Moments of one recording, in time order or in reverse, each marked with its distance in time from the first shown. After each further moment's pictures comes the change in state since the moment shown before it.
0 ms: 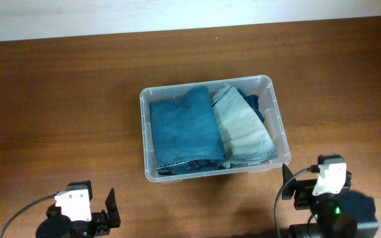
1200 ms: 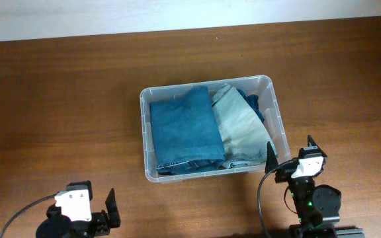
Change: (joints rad) left arm 0.000 -0.002 -0.002 0.001 0.000 0.000; right arm 0.000 -0.154 -0.619 0.850 -0.049 -0.008
